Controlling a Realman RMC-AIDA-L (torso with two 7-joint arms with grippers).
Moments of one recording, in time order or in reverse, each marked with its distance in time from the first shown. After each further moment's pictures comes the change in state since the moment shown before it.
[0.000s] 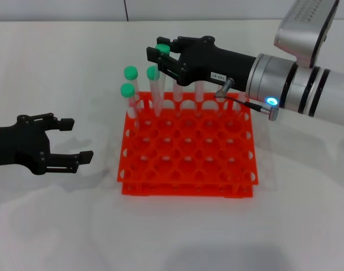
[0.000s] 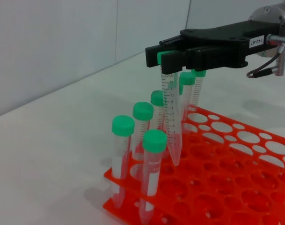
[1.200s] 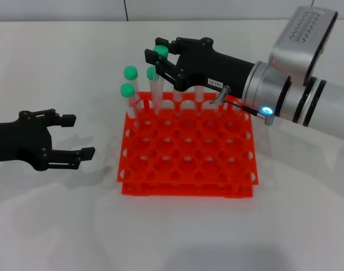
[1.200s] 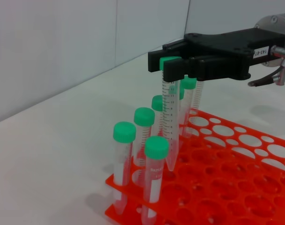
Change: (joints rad) left arm -0.013 0.000 0.001 0.000 0.000 -0.005 0.000; right arm -0.002 0.000 -0.141 0.024 0.253 0.001 -0.238
